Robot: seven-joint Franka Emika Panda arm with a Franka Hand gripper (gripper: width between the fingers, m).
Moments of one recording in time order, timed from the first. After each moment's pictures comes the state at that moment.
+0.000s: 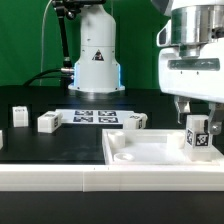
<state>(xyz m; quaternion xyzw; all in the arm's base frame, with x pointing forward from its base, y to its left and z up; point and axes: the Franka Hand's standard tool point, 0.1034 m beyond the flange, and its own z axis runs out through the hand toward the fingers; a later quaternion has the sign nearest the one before) 0.622 0.113 0.077 -0.80 0.60 -0.05 0.06</state>
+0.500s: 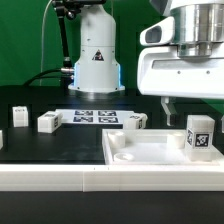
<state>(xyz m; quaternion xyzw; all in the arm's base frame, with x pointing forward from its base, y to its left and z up) 0.624 0.112 0.077 -0.92 0.38 -0.07 0.04</state>
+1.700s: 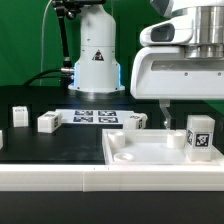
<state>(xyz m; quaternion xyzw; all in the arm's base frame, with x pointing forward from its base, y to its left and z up) 0.622 0.114 0.075 -0.99 0.08 -0.07 0.01</state>
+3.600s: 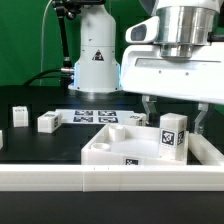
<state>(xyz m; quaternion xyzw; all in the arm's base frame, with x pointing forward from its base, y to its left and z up) 0.613 0.081 0.074 -0.91 0.40 -0.08 0.00</state>
